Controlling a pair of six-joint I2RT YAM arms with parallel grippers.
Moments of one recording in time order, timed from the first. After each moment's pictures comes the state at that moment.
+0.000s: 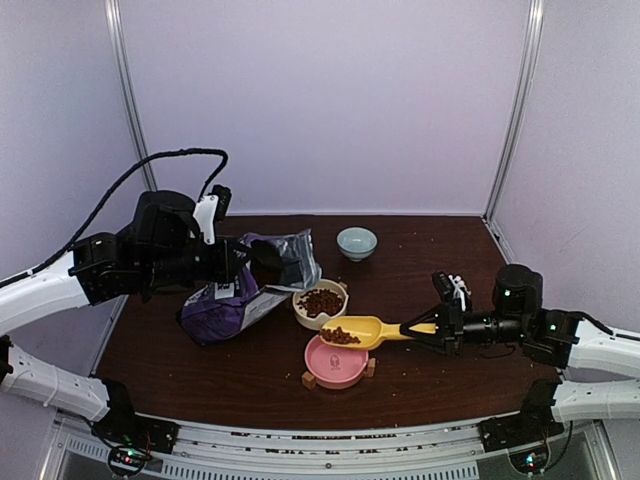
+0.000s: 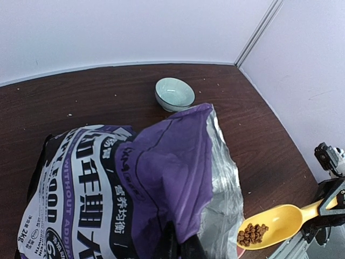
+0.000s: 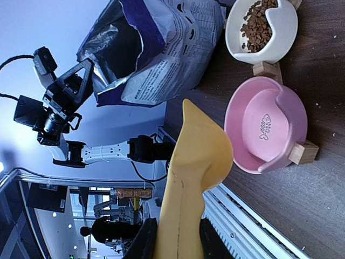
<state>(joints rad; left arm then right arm) -0.94 1.11 1.05 -0.43 -0.26 -0.52 0.79 0.79 0.43 0.06 -0.54 1.19</state>
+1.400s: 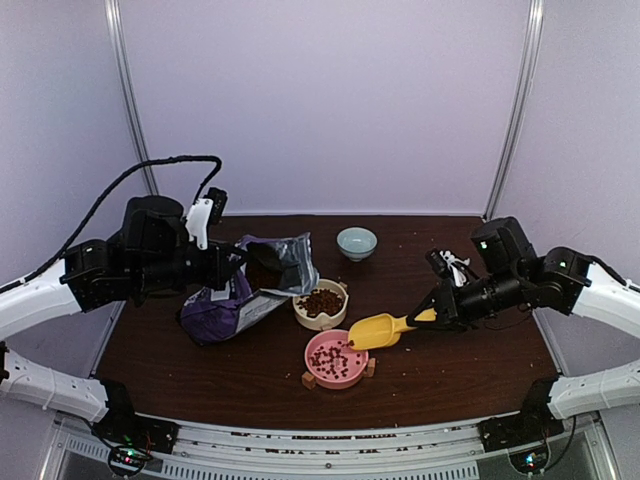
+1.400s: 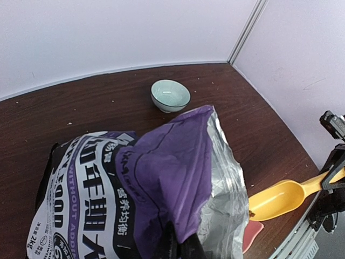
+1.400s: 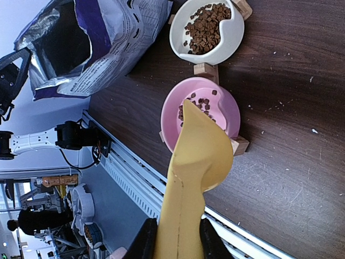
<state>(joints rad) -0.94 1.05 1.01 -0.41 -0.23 -0.43 0.79 0.98 0.88 -0.64 -0.40 0.80</state>
